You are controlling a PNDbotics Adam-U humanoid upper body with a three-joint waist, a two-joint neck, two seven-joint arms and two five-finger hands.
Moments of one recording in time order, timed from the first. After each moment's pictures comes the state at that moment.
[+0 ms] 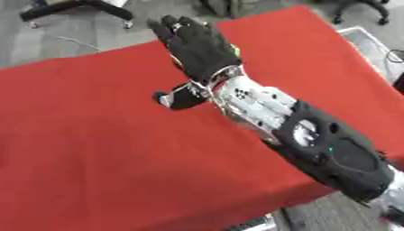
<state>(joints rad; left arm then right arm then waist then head) -0.63 0.77 0.18 -1.02 0.29 -0.67 -0.45 -0.53 -0.68 0.48 -1.98 1.17 0.60 0.31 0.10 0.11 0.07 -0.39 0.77</state>
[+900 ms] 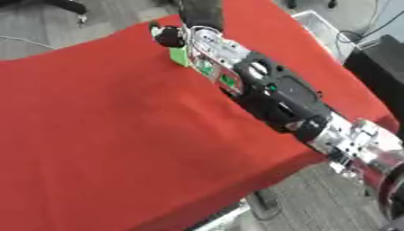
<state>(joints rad) -0.61 0.59 0.29 -1.43 0.70 -0.30 -0.83 -0.48 -0.77 0.24 -1.67 0.69 0.91 -0.14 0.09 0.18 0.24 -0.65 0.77</state>
